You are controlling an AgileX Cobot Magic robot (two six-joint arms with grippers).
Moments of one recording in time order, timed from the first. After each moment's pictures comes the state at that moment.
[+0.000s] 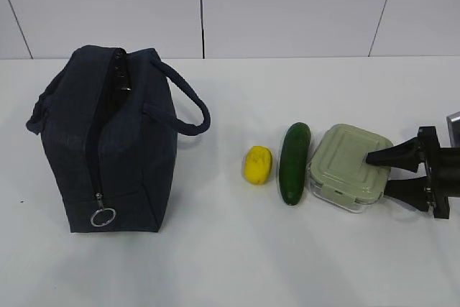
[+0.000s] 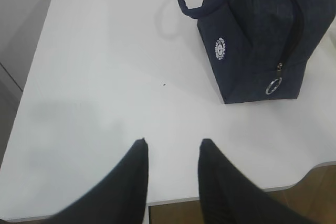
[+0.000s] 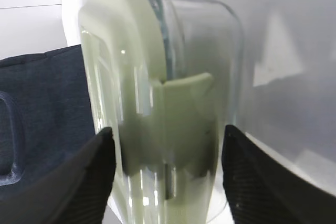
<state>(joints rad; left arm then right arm) 0.00 0.01 -0.53 -0.08 1.11 0.06 -0.38 2.13 -0.87 1.58 1.11 -1.20</state>
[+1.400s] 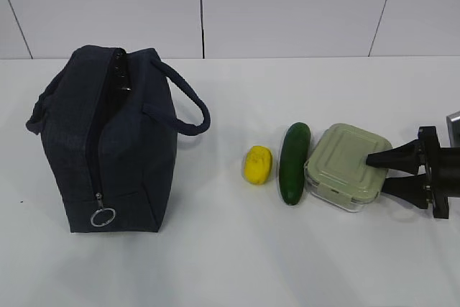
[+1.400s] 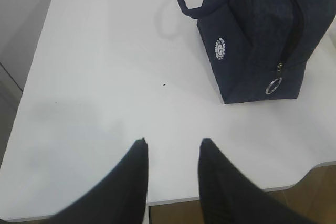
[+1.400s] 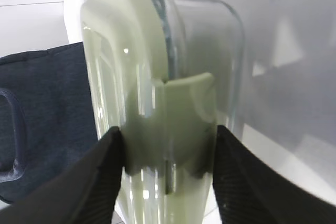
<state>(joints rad) 0.00 0.01 -0.53 -0.08 1.11 0.06 -0.38 2.13 -0.87 1.58 1.12 -1.20</state>
